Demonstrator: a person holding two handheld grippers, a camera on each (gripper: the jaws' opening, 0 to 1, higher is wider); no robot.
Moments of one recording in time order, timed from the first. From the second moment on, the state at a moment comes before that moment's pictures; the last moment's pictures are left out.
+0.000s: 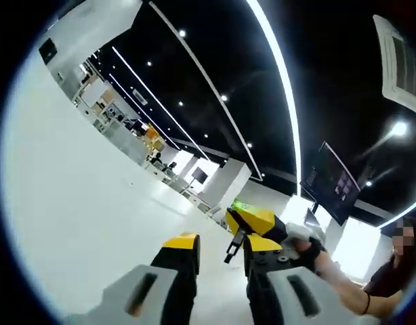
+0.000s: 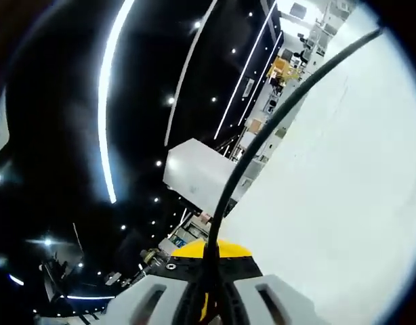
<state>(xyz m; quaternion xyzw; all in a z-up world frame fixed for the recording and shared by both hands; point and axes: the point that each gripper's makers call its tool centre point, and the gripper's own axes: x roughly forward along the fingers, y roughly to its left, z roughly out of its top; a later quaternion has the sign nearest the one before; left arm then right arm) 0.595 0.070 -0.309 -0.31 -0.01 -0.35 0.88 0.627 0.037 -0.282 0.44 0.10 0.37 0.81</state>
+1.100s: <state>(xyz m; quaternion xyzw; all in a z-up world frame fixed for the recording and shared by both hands) 0.653 -0.010 -0.333 0.04 -0.03 -0.41 0.91 0.678 -0.078 -0.298 0.27 0.04 0.23 0.94</state>
